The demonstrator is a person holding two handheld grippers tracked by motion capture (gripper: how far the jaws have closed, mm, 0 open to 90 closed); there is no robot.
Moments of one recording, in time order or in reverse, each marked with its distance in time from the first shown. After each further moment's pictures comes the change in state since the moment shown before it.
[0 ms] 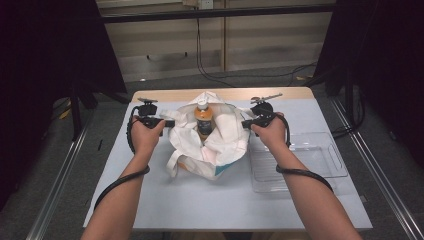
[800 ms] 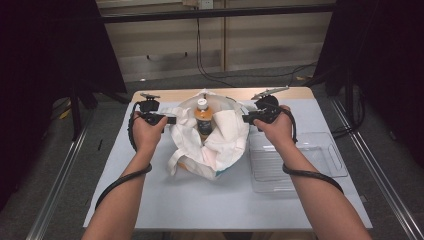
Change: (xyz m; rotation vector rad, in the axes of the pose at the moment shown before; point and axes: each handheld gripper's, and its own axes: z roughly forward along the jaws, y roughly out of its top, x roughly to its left) left arm -0.019 0.011 -0.011 0.007 0.037 0.066; right arm 0.009 0.015 -0.035 -0.075 -0.019 -0.062
